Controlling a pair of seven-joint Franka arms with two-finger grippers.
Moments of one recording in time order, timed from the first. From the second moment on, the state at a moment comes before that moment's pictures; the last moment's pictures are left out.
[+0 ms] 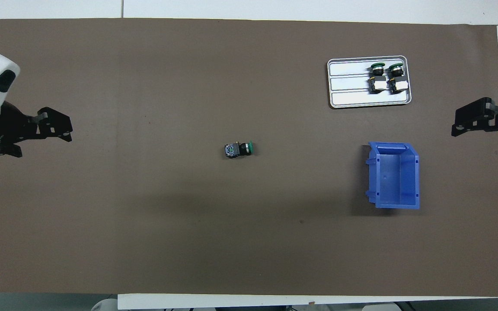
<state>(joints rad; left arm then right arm) -0.10 -0.08 -0.15 -1.75 0.02 1.56 -0.51 0.03 -0.03 -0.05 -1.59 0.00 1.42 0.22</state>
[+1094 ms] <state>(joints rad) -0.40 0.11 -0.15 -1.76 0.01 1.73 -1.38 0.04 -0.03 -0.06 -1.61 -0.05 1.42 0.02</state>
